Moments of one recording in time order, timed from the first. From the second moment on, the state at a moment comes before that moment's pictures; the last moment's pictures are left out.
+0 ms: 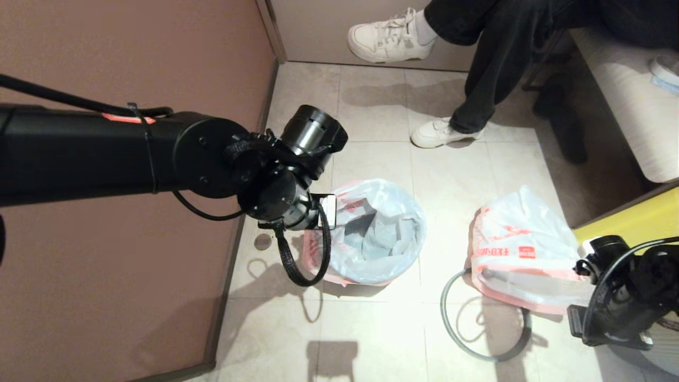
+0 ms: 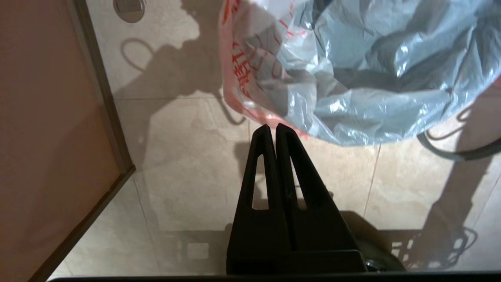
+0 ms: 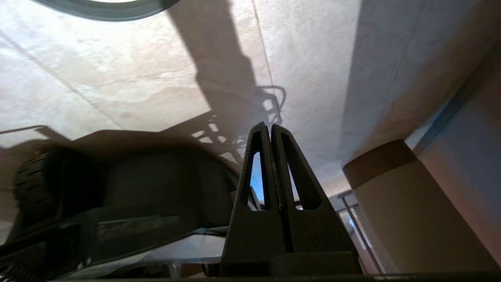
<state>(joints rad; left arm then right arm) -0.70 1.92 -1.64 0.56 0.52 -0.43 -0.09 1.96 -0.85 0.19 -0.17 0.26</state>
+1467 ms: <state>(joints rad) -0.71 2.11 -1.68 0.54 0.49 -0.49 -0.36 2.60 -1.57 0.45 0.17 -0.49</state>
